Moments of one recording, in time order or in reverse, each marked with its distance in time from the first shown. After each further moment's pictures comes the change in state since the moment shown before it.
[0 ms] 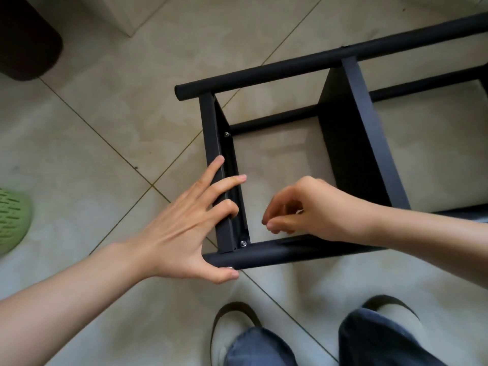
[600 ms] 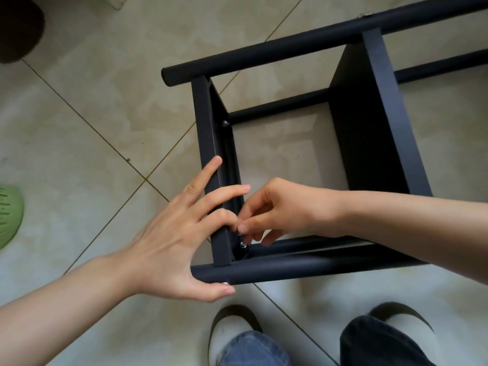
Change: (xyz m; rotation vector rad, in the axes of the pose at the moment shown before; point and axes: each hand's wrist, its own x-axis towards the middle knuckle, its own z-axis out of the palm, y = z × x) left_hand 0.002 -0.004 0.006 -0.099 0.022 0.048; right_hand 0.048 0.002 0.018 0.511 -0.334 0.182
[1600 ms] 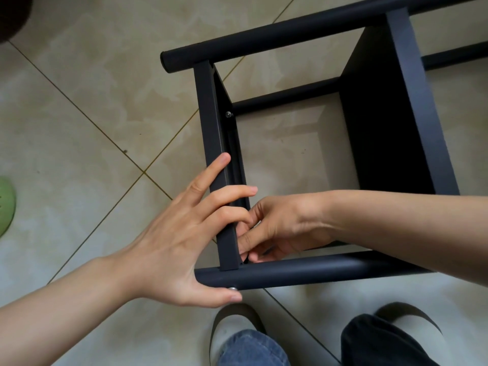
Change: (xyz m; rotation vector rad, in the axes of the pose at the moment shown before) left_hand 0.000 -0.004 0.005 -0.068 0.011 0.013; right_hand 0.023 0.009 0.011 0.352 -0.302 0.297
